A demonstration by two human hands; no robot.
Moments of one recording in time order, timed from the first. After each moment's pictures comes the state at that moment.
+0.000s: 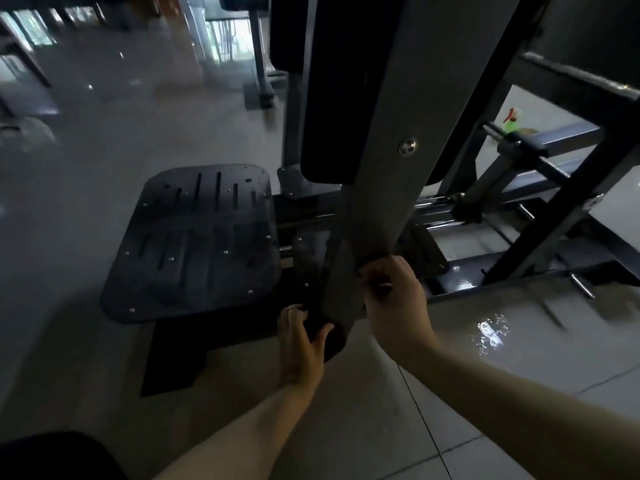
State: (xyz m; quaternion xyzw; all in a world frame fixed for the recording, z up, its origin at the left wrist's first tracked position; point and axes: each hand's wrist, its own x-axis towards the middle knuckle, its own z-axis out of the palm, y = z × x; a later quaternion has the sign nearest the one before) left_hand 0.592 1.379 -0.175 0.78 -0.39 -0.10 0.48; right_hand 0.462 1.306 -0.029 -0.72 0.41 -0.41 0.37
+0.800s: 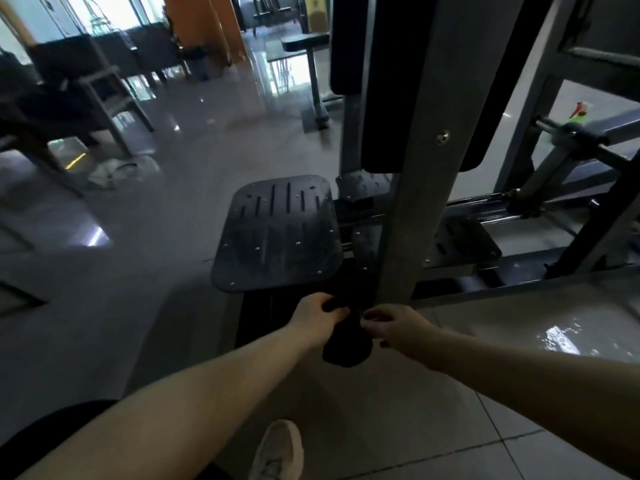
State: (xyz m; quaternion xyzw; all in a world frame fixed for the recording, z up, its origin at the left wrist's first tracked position) left_hand 0.642 1.464 -0.048 0.80 -0.32 -0.37 0.34; right_hand 0.474 1.376 -0.050 -0.70 0.43 -0.04 0.57
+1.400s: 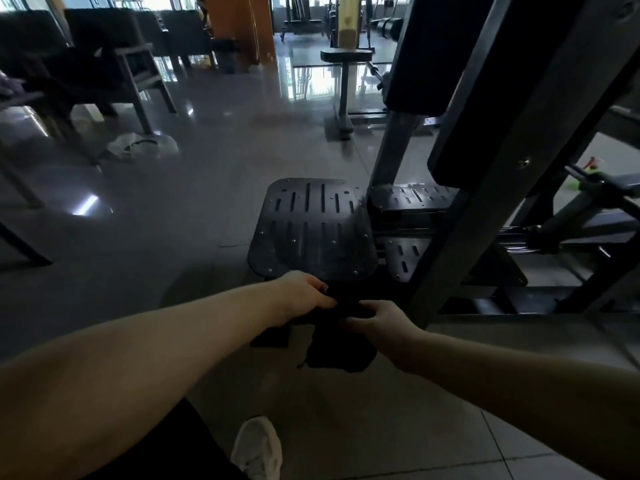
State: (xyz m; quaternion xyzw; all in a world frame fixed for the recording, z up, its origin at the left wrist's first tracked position) left_hand 0.719 1.547 0.042 0.80 -0.33 -0.42 0.29; right_hand 0.550 1.462 -0.006 -0.66 0.37 -0.07 0.65
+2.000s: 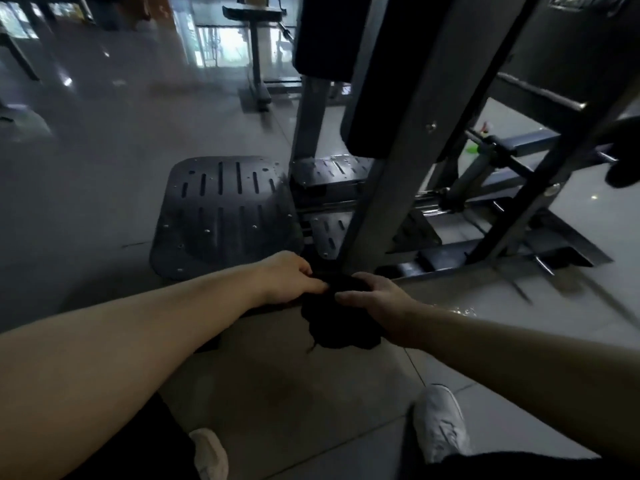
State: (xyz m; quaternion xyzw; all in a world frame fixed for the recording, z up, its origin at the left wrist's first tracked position) left_hand 0.675 1.469 0.039 0.75 -0.51 -0.39 0.14; right_hand 0.479 1.409 0.003 -0.58 0.43 -0.13 0.68
